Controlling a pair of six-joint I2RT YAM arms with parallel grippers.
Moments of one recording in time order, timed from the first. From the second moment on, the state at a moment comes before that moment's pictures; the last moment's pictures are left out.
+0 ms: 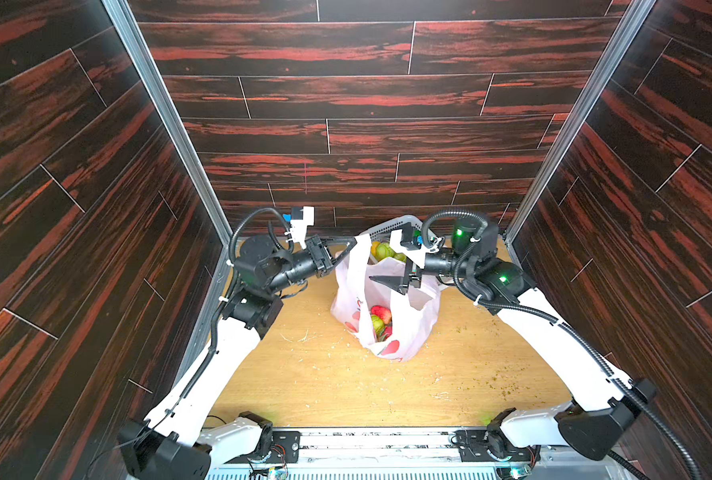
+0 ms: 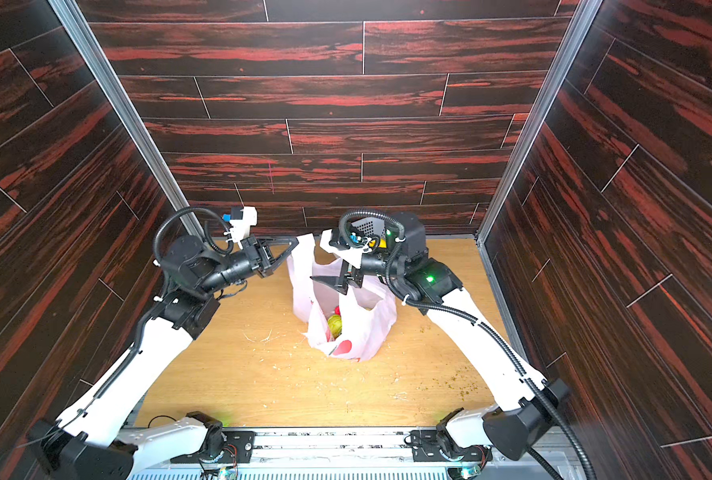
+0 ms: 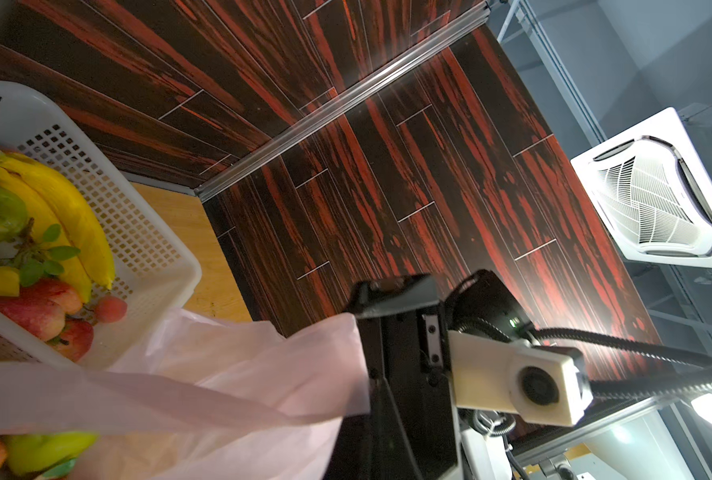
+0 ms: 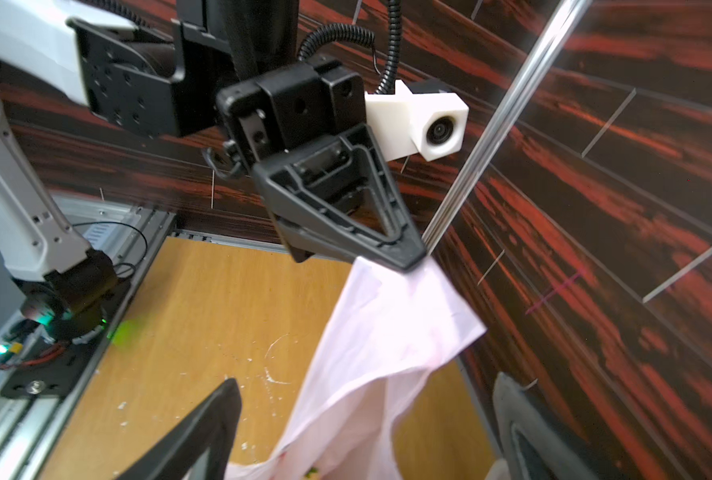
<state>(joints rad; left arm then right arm) -0.36 1.17 1.19 0.15 0.74 -1.16 0.63 1.41 1.57 -0.34 -0.73 -0.55</state>
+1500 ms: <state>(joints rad) -0.25 0.89 0.93 -0.01 0.66 -0.49 0.66 1.52 1.80 -0.57 -0.76 -0.25</state>
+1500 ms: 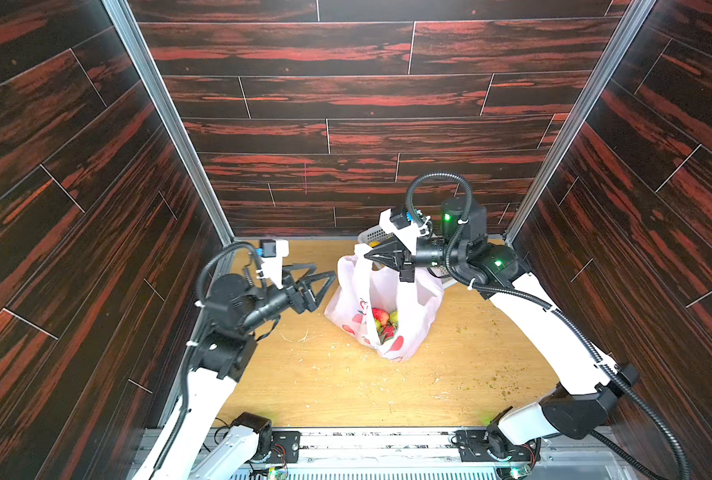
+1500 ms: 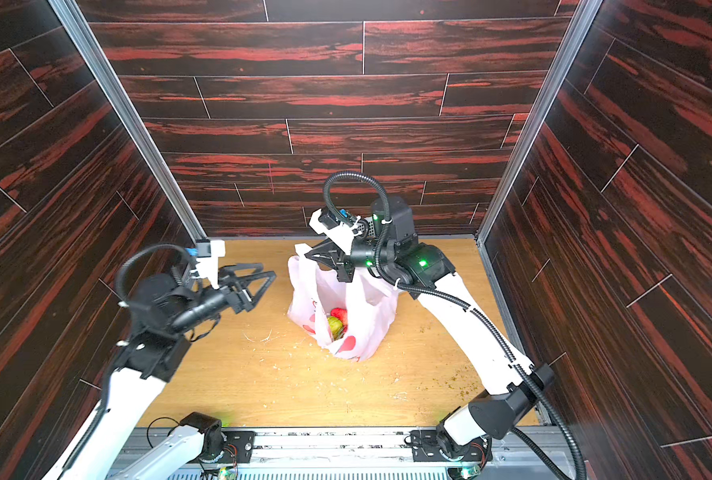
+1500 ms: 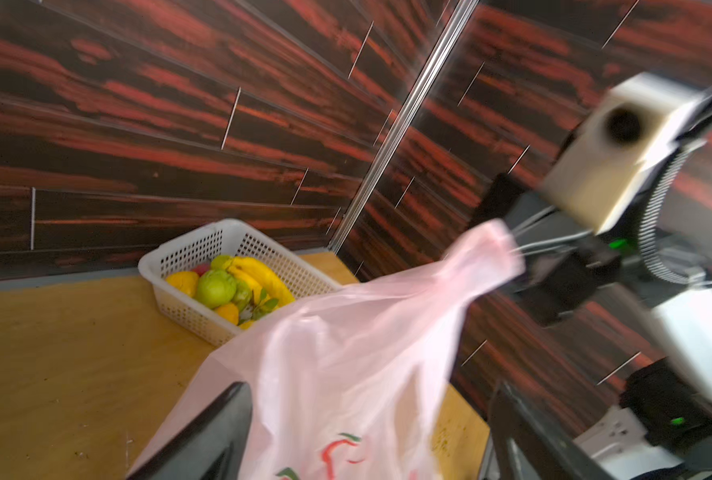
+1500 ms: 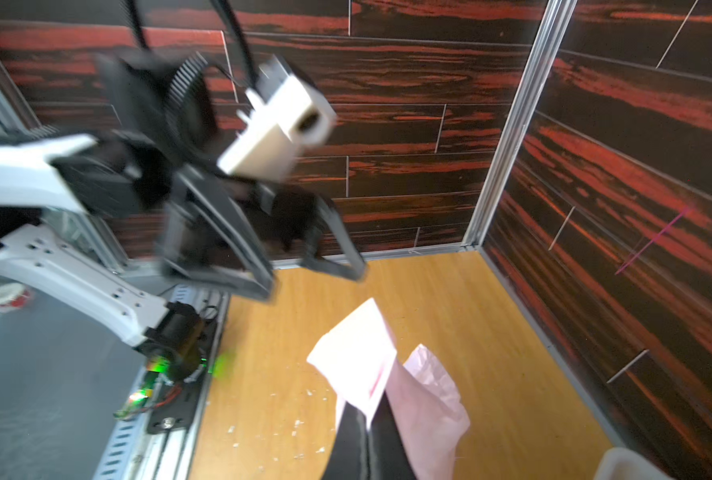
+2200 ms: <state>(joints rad) -0.37 1.09 0.94 0.37 0.86 -0.30 0.66 1.52 1.87 -0.69 -0.80 -0.15</state>
